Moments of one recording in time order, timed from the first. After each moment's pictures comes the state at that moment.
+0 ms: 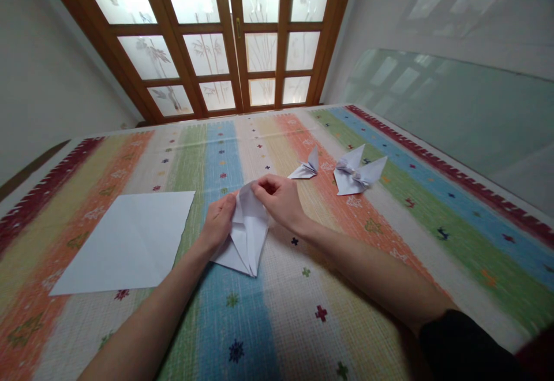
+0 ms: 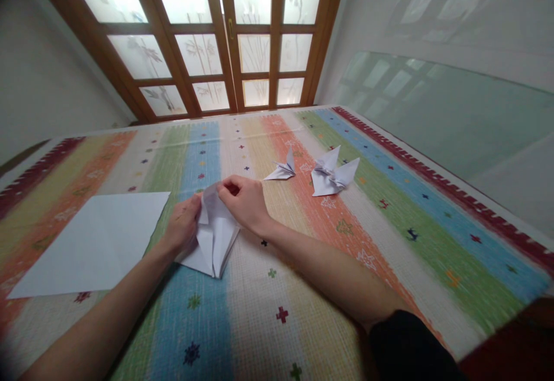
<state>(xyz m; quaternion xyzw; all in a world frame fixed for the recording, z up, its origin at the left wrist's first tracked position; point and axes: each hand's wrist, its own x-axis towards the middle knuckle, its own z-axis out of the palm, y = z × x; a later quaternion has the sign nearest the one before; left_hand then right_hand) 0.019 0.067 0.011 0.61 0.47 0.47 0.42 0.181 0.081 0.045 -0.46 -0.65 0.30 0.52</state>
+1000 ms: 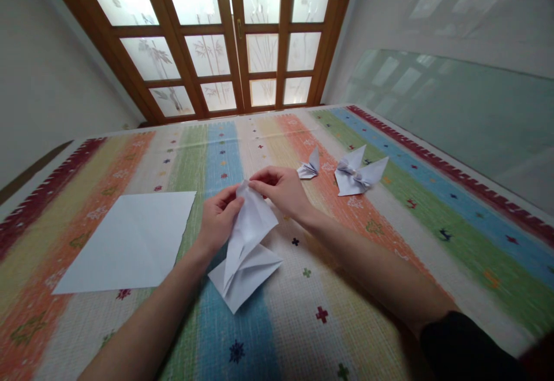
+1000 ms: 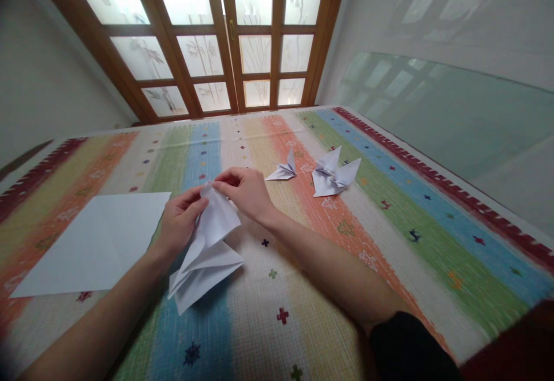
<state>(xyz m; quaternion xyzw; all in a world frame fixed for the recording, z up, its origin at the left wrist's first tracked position) 0.026 0.062 0.033 0.58 0.47 0.52 0.42 0.188 0.094 0.058 -0.41 -0.65 0.41 0.49</state>
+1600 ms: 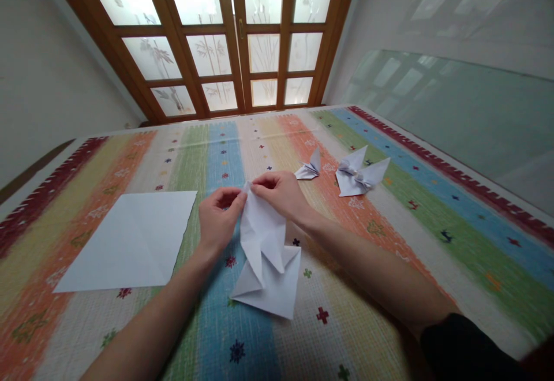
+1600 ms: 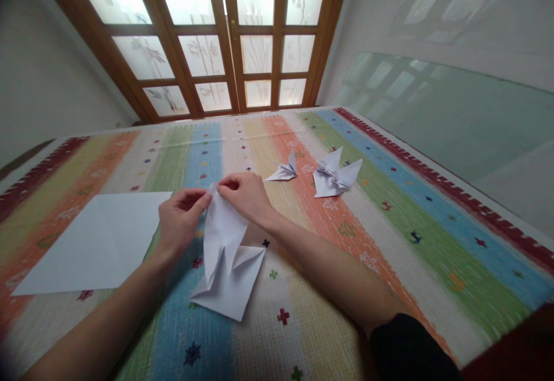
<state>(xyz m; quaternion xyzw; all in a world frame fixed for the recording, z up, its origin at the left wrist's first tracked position) 0.034 0.058 0.038 0.56 0.53 0.55 0.31 0.186 0.093 0.058 -0.47 -0.68 0.35 0.45</state>
